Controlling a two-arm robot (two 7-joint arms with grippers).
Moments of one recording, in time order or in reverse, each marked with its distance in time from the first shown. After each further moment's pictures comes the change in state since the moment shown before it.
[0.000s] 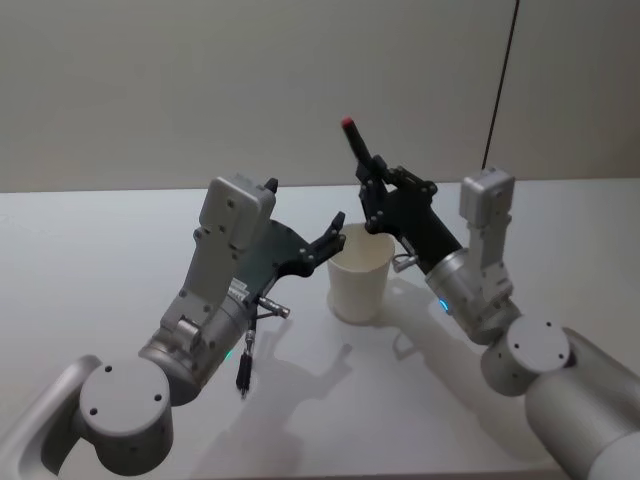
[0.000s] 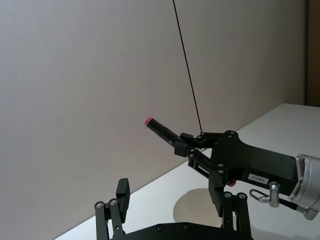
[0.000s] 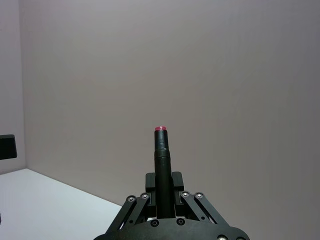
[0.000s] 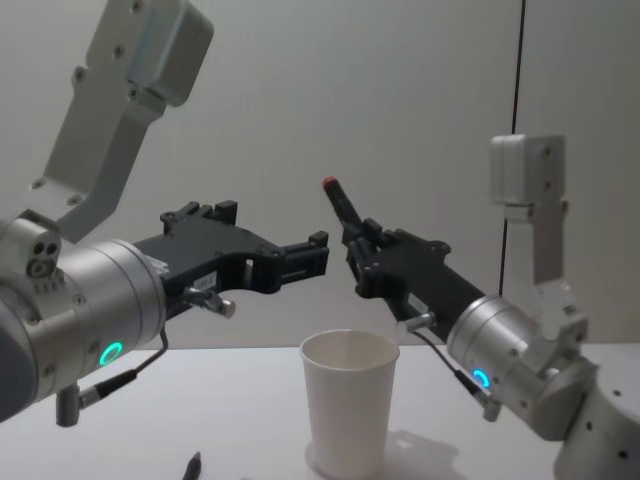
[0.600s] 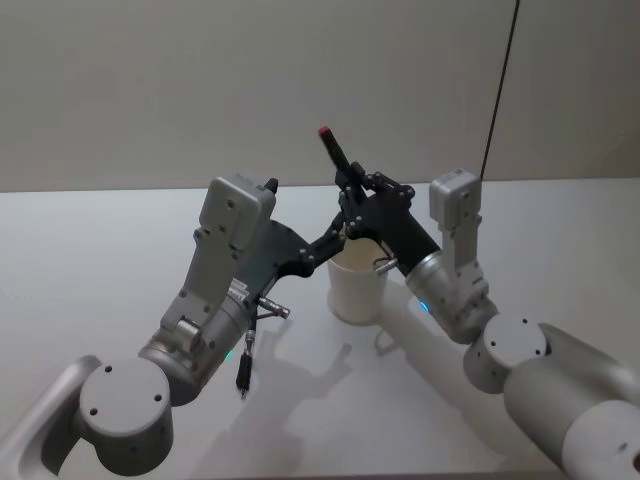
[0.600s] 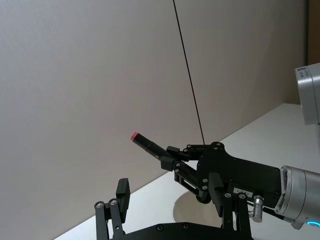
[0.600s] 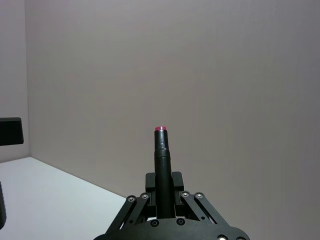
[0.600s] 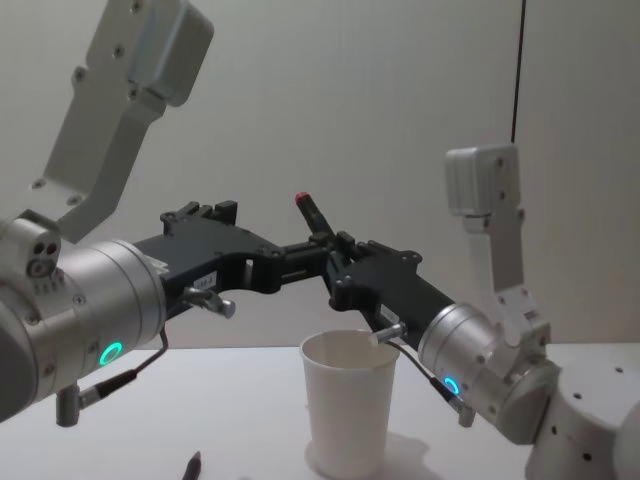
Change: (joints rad) left arm 0.000 0.000 0.000 0.000 0.000 0.000 0.000; right arm 0.133 -0.063 -0.026 0.264 -0.022 -0.105 -0.017
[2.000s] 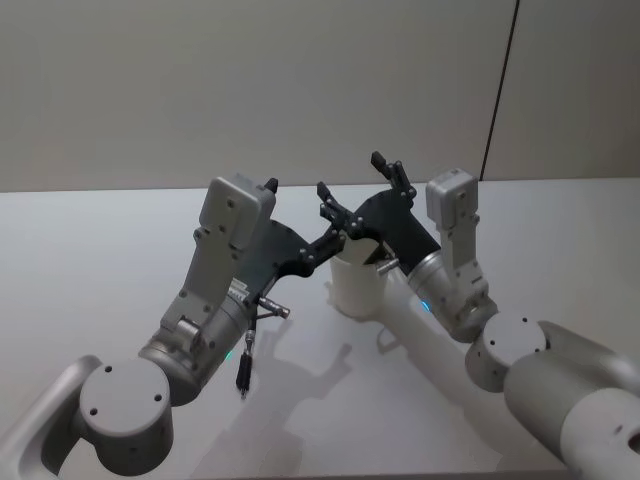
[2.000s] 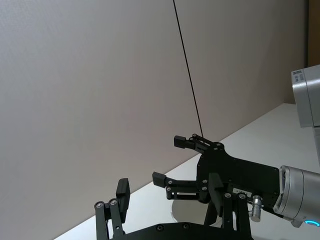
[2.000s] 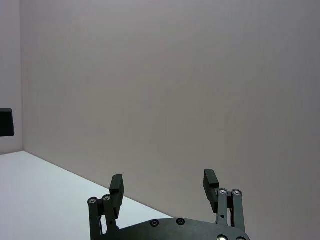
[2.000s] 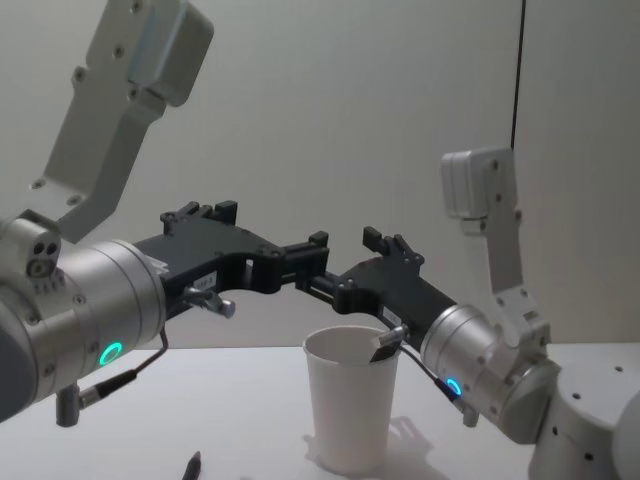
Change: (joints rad) left arm 0.000 0.000 0.000 0.000 0.000 0.000 0.000; right arm 0.055 -0.016 0.019 0.108 -0.049 -0.047 -0.029
